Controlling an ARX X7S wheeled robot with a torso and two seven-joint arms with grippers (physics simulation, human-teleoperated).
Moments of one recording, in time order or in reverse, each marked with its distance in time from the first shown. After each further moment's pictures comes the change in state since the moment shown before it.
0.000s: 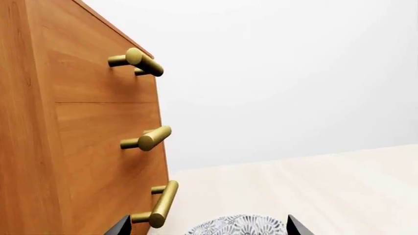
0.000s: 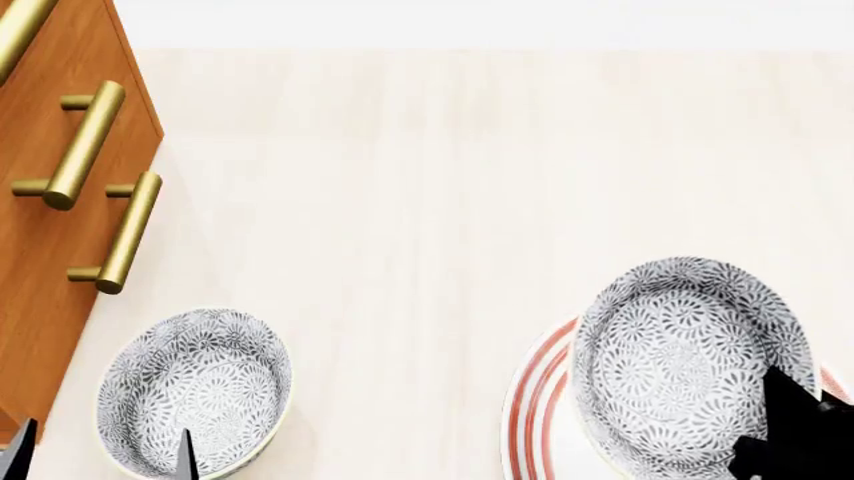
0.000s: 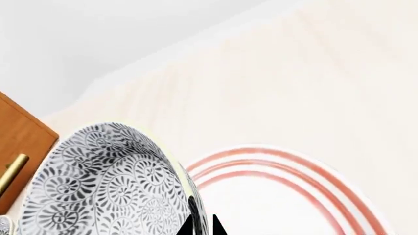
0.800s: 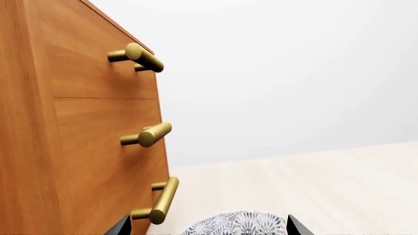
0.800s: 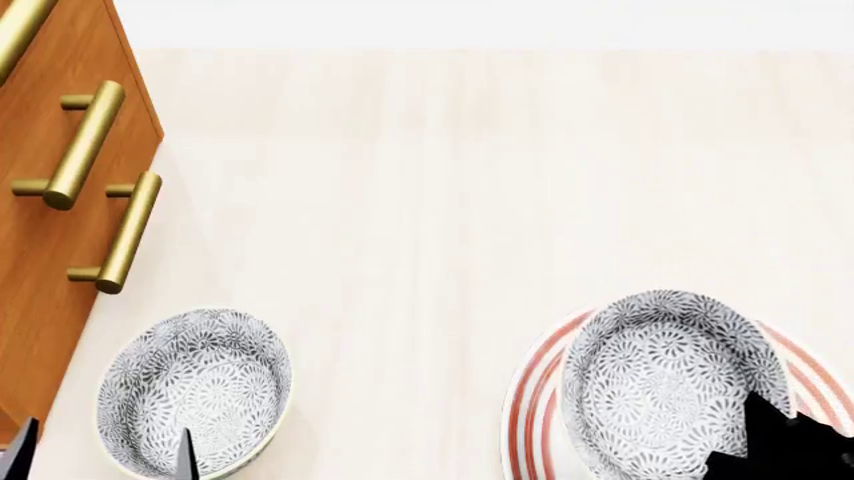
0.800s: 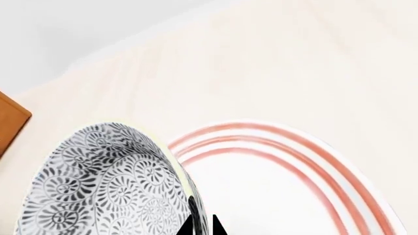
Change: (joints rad) left arm -0.007 -0.007 0.010 -0.002 -0.012 -0.011 -0.008; right arm -0.028 -0.070 -0.021 0.064 -0.012 0.025 0.045
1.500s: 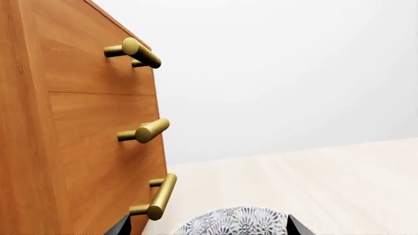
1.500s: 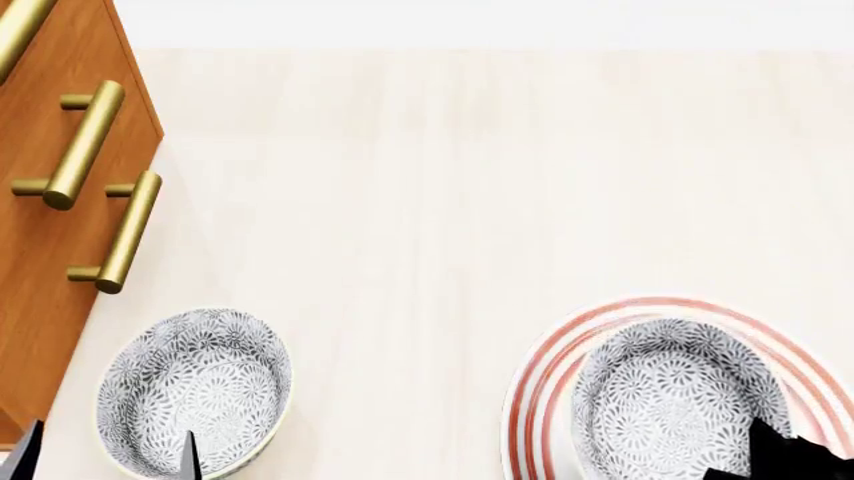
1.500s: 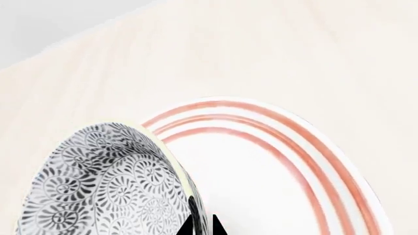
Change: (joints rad) left arm -0.005 -0.006 0.013 -0.009 -0.009 0.000 -0.003; right arm -0.041 -0.042 -0.014 0.059 0.002 0.001 0.037
